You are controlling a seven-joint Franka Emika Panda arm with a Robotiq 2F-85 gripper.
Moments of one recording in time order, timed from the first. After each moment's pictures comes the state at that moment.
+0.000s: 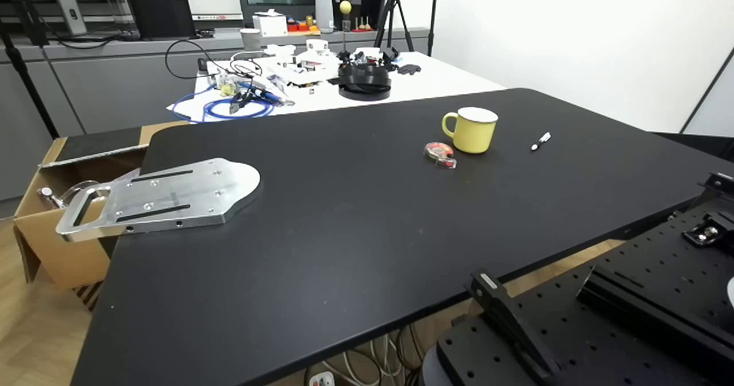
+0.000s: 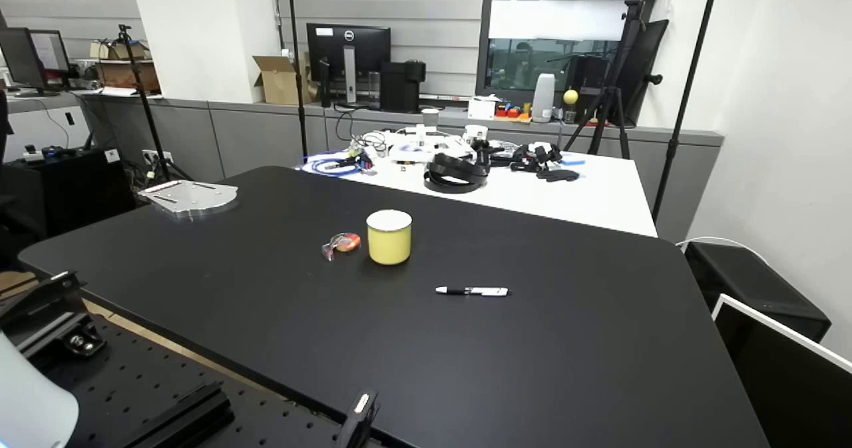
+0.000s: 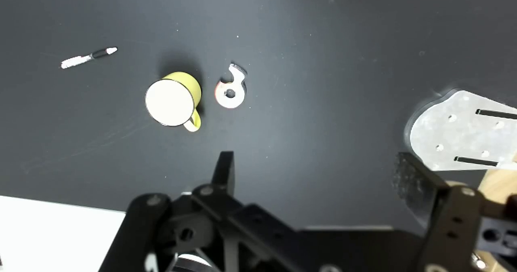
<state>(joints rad) 0.06 -0.42 0.18 -2.24 0.02 1.91 0.14</state>
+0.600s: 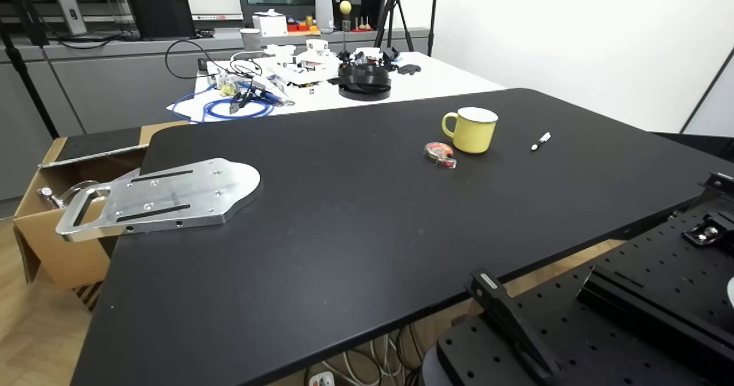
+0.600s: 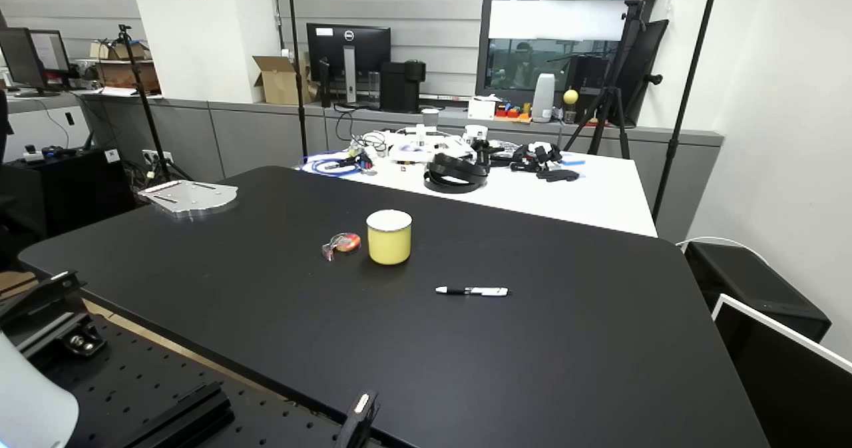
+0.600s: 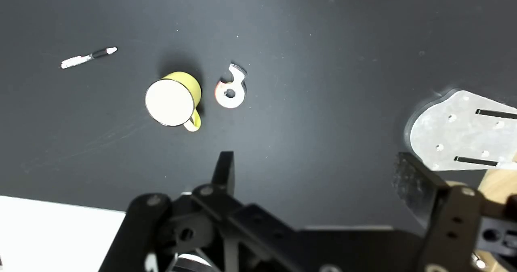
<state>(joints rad) 0.06 -0.42 0.18 -2.24 0.02 1.91 0.14</state>
